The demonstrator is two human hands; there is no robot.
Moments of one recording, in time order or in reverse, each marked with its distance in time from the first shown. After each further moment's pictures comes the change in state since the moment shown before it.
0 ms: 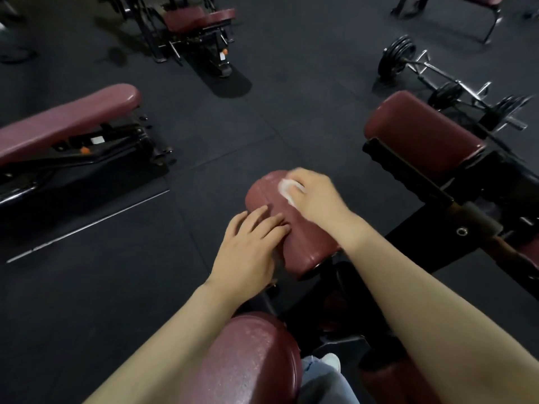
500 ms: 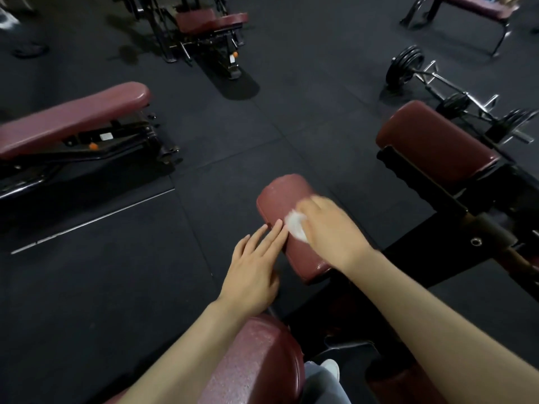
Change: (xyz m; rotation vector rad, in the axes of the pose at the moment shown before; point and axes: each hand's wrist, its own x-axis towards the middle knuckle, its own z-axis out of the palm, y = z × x) left_hand -0.029 -0.004 0.032 -0.293 -0.059 -0.172; right_hand -0.051 -0.017 0.007 -0.372 -0.090 -0.183
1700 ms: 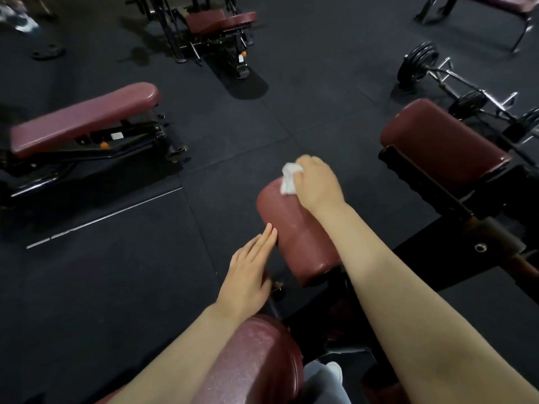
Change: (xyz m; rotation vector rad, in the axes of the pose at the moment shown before) left_hand -0.002 -0.017 0.033 -0.196 0.034 -0.083; right_hand 0.082 0.012 0.001 0.094 0.083 0.194
